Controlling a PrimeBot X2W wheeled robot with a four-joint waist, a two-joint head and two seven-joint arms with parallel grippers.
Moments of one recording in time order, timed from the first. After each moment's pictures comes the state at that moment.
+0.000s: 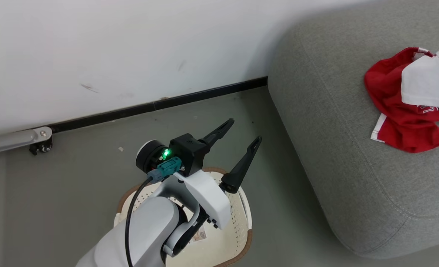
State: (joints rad) left arm -0.60 0.14 -0.80 0.07 -0.64 0.09 -0.02; right arm -1.10 -0.71 0.19 0.64 0.33 0.13 -0.07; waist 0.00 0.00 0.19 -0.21
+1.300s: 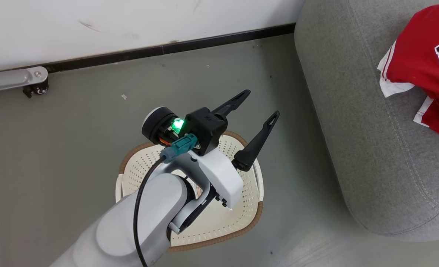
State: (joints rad) left arm -0.73 0.13 -0.82 0.03 -0.59 0.08 0.04; right arm -0.82 -0.58 0.01 1.05 0.30 0.13 -0.24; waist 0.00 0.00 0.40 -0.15
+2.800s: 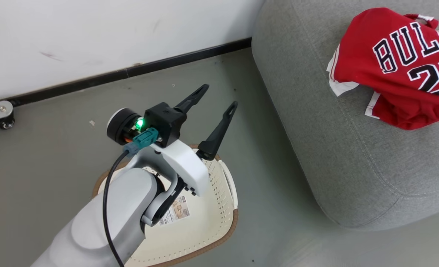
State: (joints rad) left arm -0.71 0.19 -0.76 0.10 -0.59 0.08 -0.01; right arm -0.60 -0.49 -0.11 0.72 0.24 0.13 -0.25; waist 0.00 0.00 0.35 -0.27
